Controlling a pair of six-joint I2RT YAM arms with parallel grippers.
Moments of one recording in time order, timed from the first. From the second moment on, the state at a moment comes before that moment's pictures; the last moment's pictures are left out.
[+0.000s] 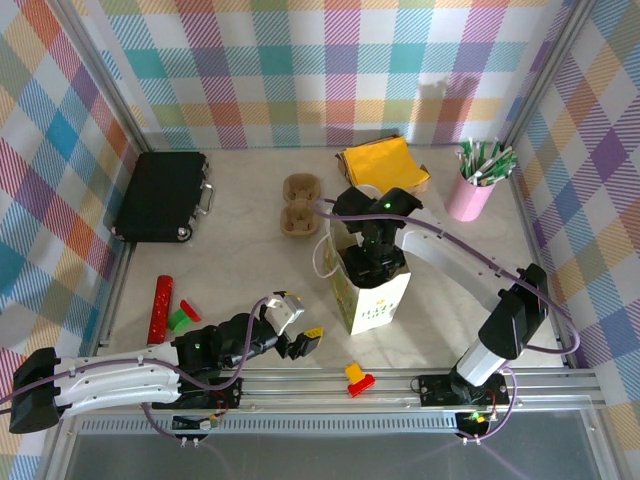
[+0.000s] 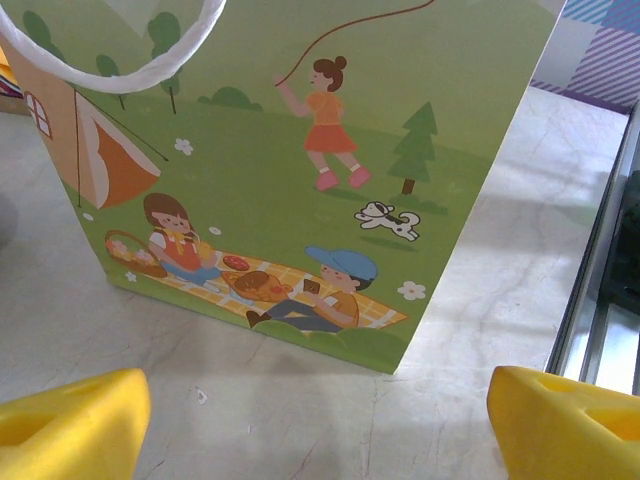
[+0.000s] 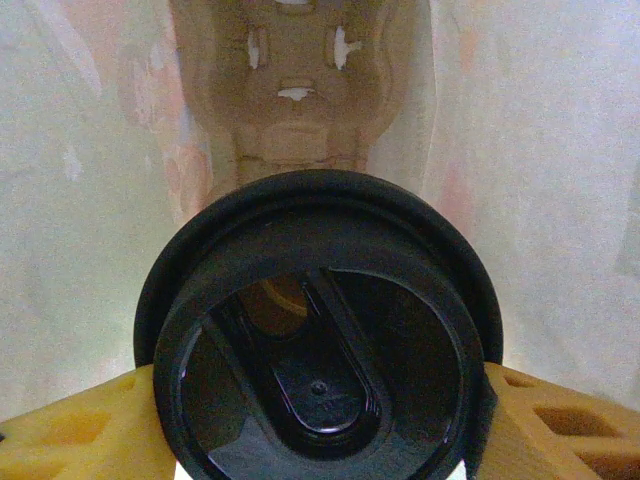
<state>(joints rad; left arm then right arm) -1.24 0.69 0.28 0.08 -0.28 -0.15 0.81 1.62 1.58 -1.42 0.06 0.44</state>
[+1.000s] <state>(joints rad) -1.24 0.70 0.28 0.10 -0.28 -0.15 0.81 1.62 1.57 -1.41 0.04 0.50</state>
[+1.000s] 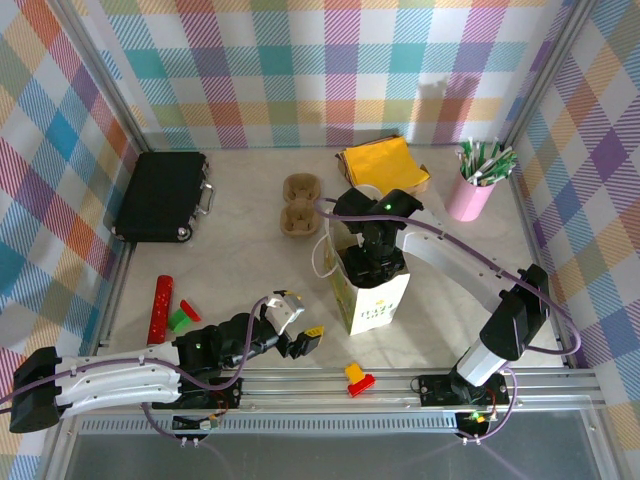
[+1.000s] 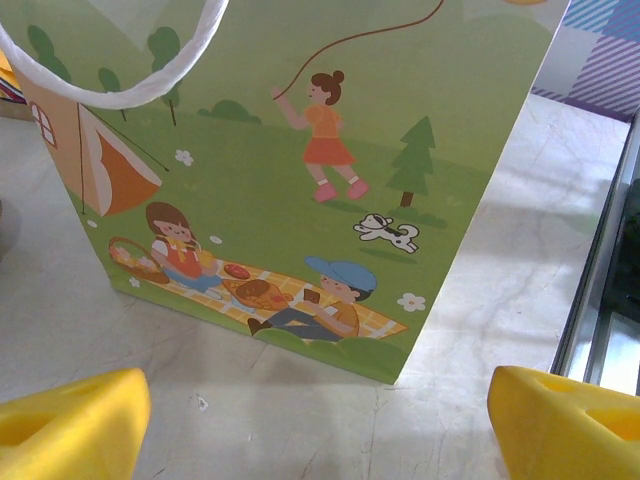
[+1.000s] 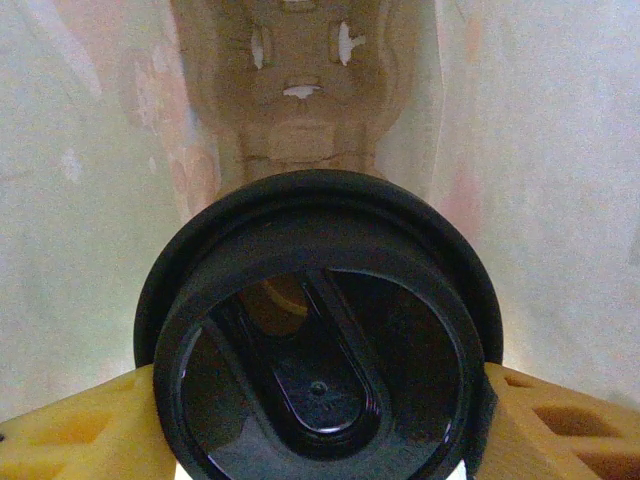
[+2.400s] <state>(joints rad) -1.24 0.71 0.27 0.11 -0.29 -0.15 0.82 1.62 1.52 -1.35 0.04 0.51</state>
